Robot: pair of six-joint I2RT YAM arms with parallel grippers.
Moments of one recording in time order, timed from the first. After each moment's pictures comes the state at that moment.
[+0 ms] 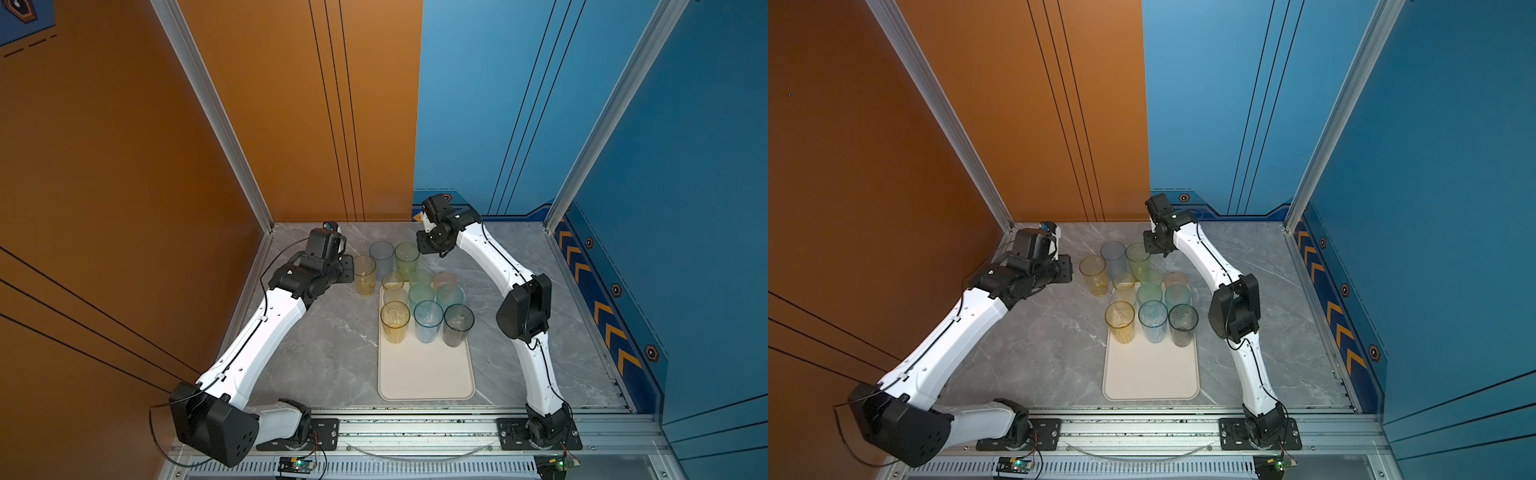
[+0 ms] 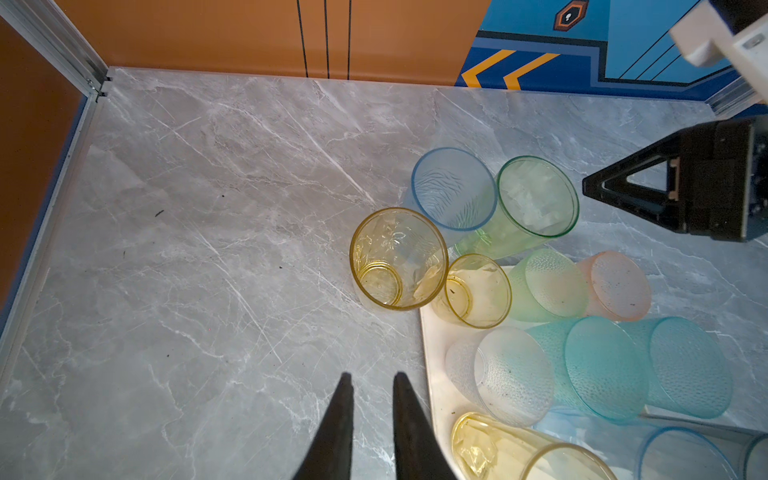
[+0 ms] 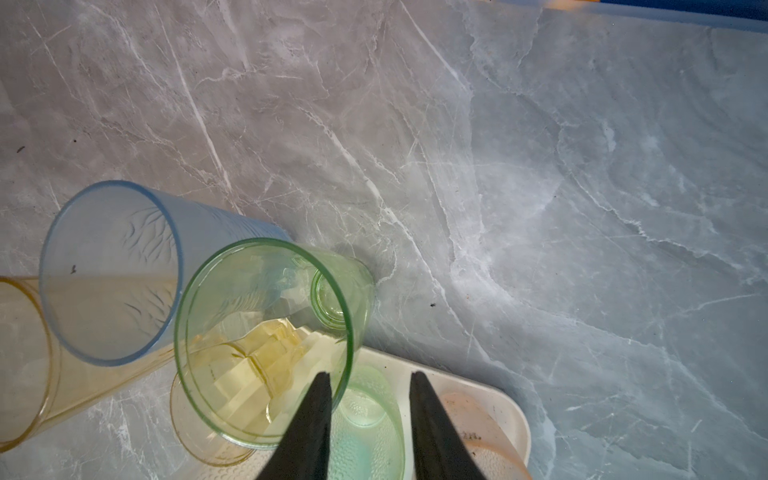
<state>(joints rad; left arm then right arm) -0.35 1.29 1.29 -0.74 -0.14 -0.31 0.49 2.27 2.32 -1.06 -0.01 0.28</state>
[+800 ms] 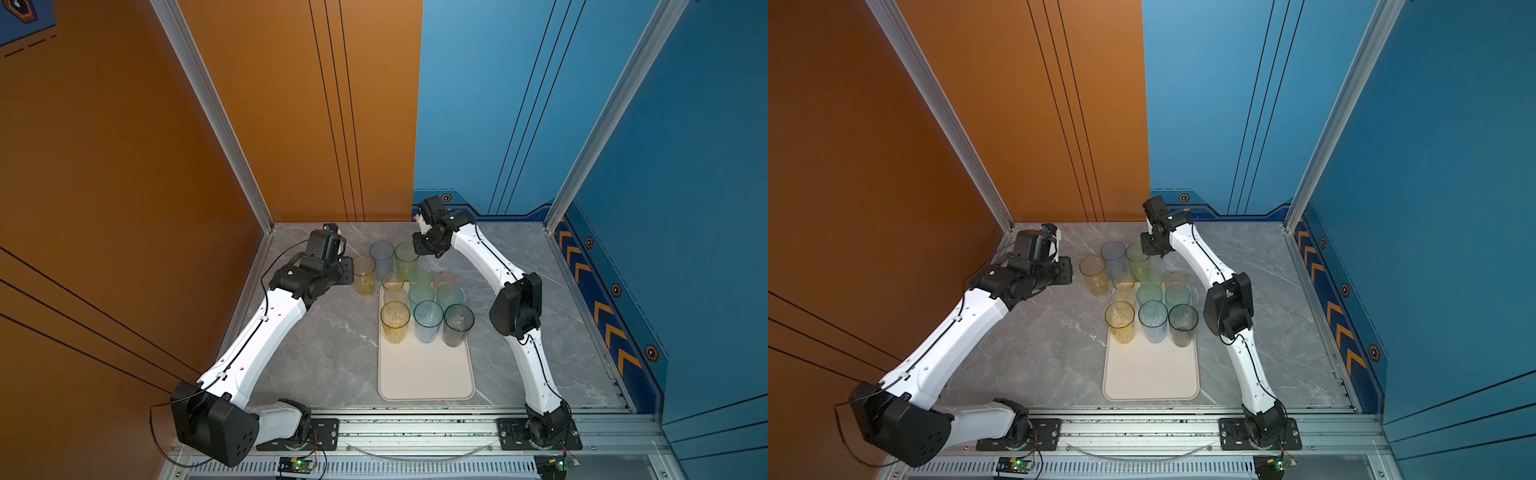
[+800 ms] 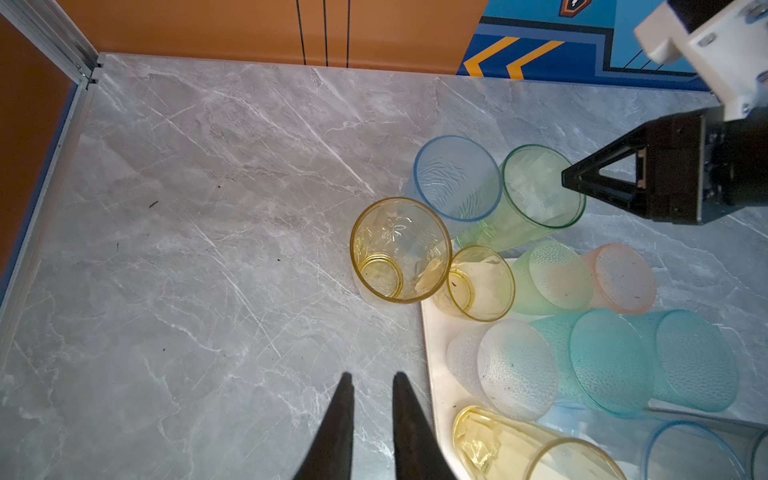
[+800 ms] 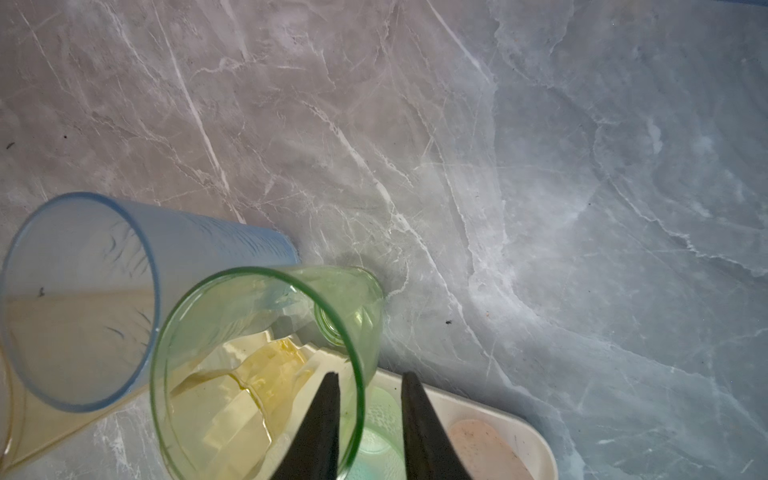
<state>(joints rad) -0.34 1.29 1.27 -0.74 -0.13 -0.31 0.49 2.36 2.40 -1.07 -0.04 0.29</state>
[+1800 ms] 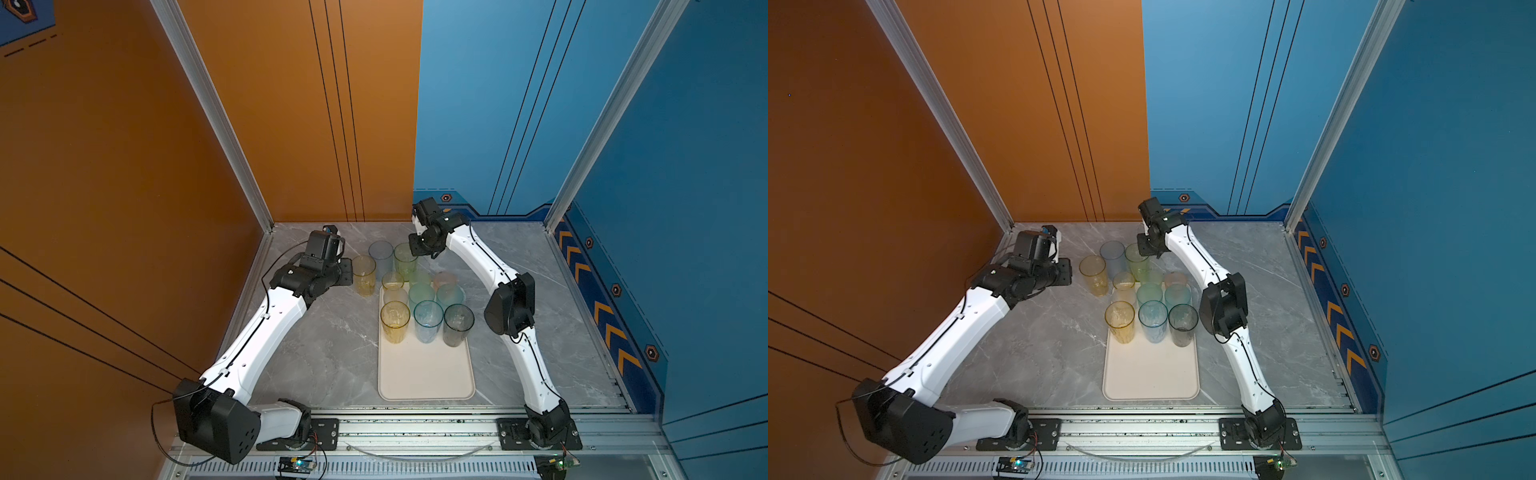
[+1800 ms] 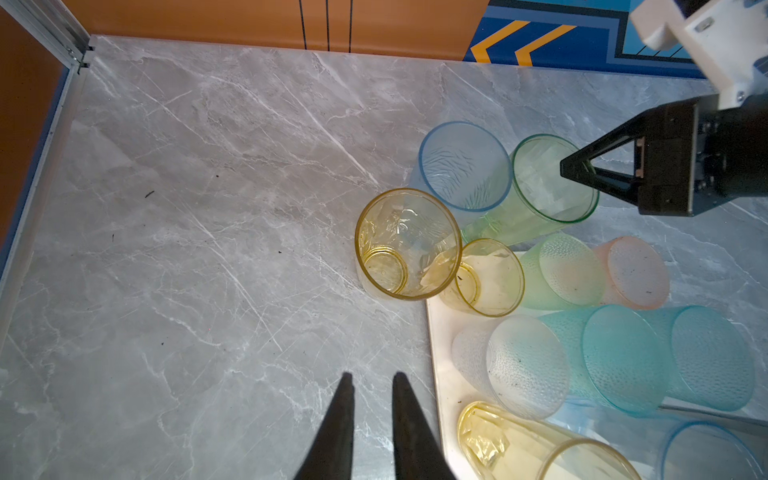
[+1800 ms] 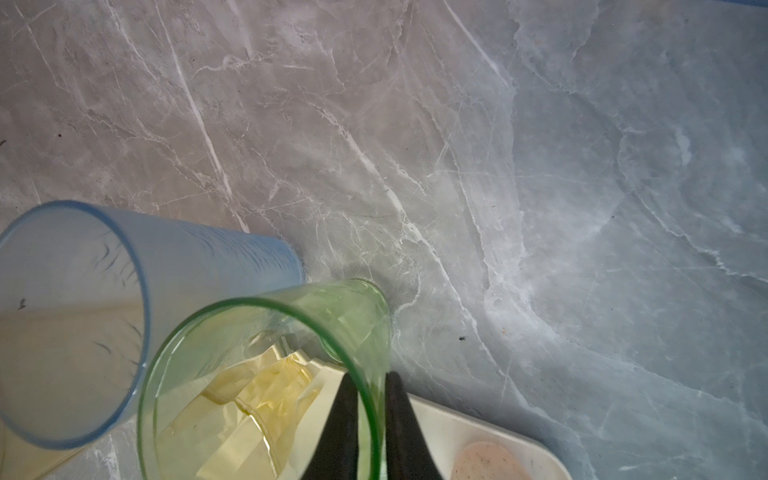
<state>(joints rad) -0.32 1.30 1.26 -0.74 -0.11 -0.30 0.51 2.42 2.45 -1.07 -0.03 0.28</state>
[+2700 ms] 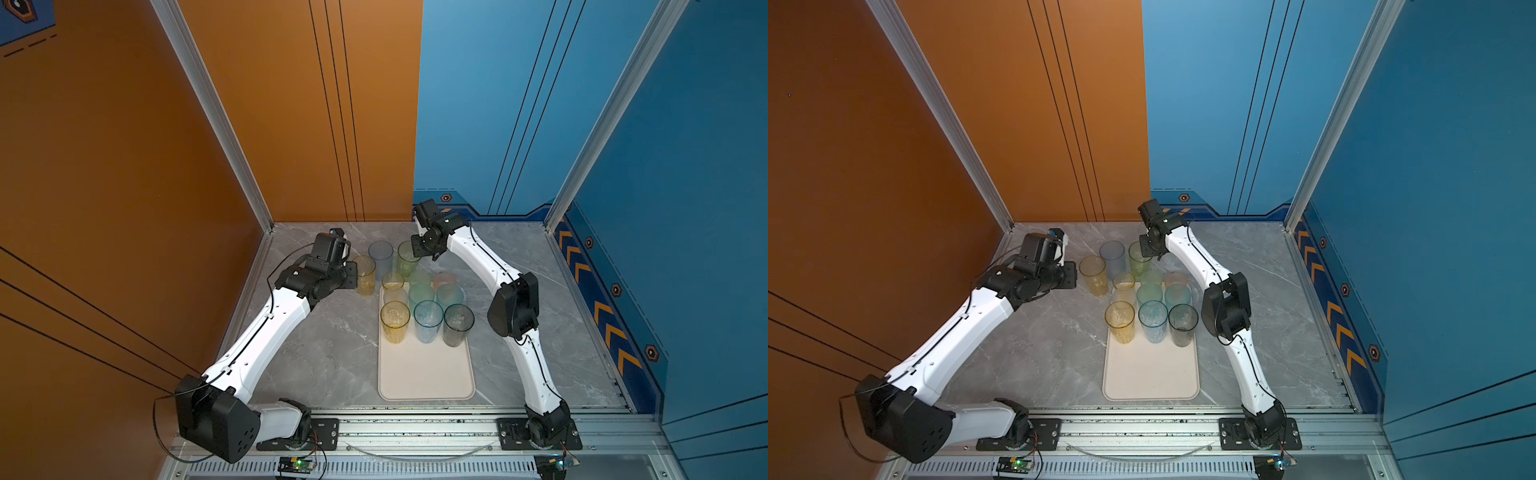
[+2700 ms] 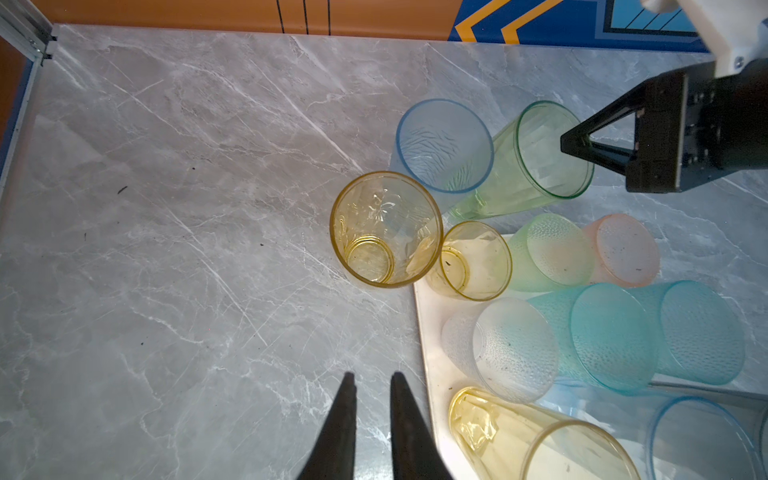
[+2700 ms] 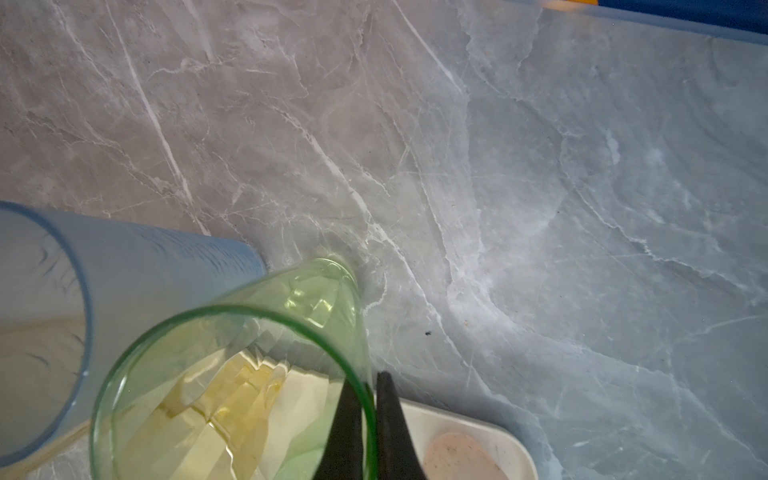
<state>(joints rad) -0.37 1.31 1.24 -0.74 -0.10 -0.30 0.51 2.34 2.33 -1.02 0.07 0.28</state>
